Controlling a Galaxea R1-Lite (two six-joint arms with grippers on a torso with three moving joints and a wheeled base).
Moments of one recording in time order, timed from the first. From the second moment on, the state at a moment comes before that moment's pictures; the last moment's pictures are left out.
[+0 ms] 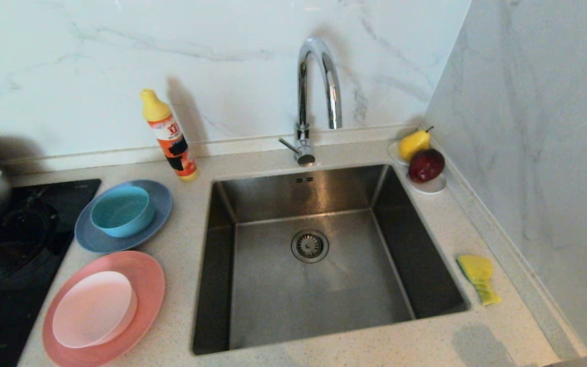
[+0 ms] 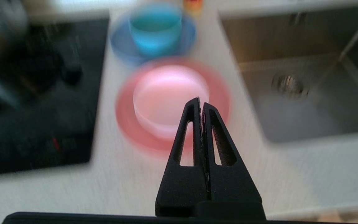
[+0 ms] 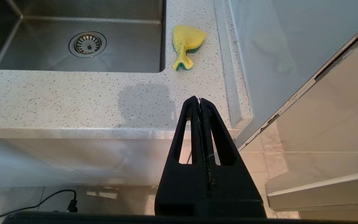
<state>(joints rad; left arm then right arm) 0.00 0.07 -0.16 0.01 0.00 0.07 0.00 0.00 -0.01 0.04 0.04 -0.05</state>
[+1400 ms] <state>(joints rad) 0.00 1.56 -0.66 -0.63 0.14 -0.06 0.00 0.00 -0.01 0.04 0.04 -0.05</state>
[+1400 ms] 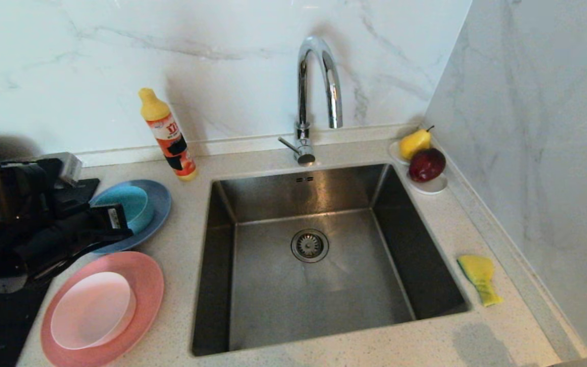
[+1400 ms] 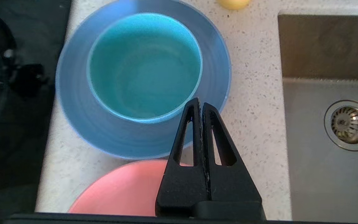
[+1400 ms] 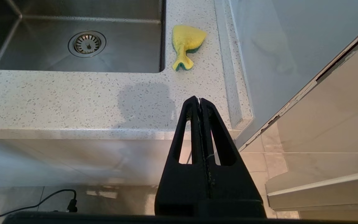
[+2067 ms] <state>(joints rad) -0.02 1.76 -0.66 -0.93 0.17 -0.08 0.00 0.00 -0.01 0.04 0.04 -0.05</state>
